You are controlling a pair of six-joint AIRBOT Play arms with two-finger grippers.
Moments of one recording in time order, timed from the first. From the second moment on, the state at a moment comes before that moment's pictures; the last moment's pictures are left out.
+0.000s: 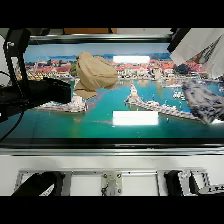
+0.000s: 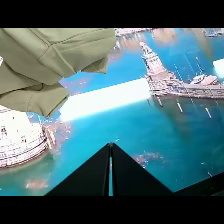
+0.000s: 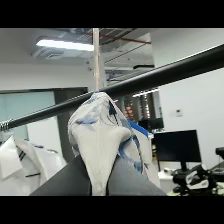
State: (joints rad) left arm -0.47 -0.83 1.33 1.55 -1.14 -1.76; right arm -1.34 -0.84 1.39 0.35 0.38 0.14
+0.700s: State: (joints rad) left arm -0.47 -0.83 1.33 1.55 -1.13 -1.76; right arm -1.36 -0.85 1.44 0.29 0.25 0.14
